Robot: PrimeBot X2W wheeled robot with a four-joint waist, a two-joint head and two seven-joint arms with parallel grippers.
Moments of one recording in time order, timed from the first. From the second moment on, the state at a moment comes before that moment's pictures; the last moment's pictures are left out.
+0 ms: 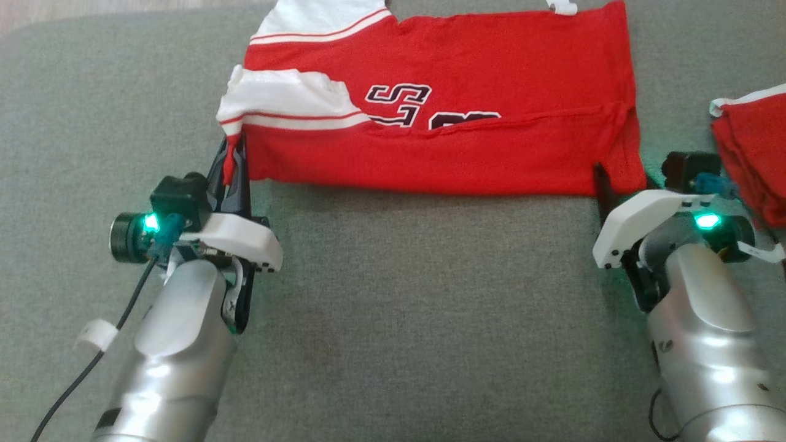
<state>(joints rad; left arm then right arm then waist) -0.62 0.10 -0.32 0.74 -0.31 0.04 -0.25 -0.60 -0.07 -0.08 0.85 0.03 0.13 0.06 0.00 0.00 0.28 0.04</state>
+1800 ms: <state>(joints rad) -0.38 0.15 -0.34 0.41 -0.33 0.06 -0.25 -0.18 -0.05 -0.03 0.28 0.15 0.13 -0.25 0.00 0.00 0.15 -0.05</state>
